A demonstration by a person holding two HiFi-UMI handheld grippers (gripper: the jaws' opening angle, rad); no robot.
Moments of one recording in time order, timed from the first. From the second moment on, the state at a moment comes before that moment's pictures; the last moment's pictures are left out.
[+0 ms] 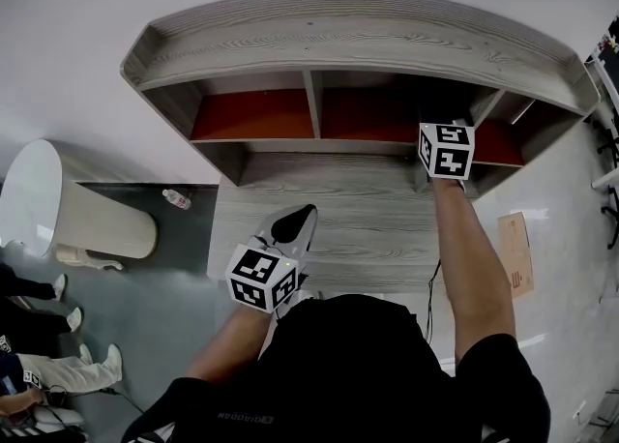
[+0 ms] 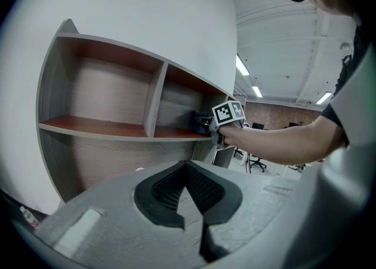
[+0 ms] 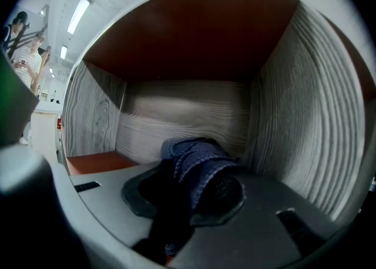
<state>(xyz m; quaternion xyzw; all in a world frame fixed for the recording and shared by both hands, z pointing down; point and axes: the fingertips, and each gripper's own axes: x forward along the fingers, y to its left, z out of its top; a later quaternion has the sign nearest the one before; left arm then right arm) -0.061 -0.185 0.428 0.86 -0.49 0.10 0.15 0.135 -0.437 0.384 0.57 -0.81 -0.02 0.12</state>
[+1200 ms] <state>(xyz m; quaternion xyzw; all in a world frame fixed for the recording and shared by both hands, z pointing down) -0.120 -0.150 0.434 0.90 -0.40 0.10 0.14 -0.006 -0.158 0.439 0.45 -0.89 0.09 0.07</state>
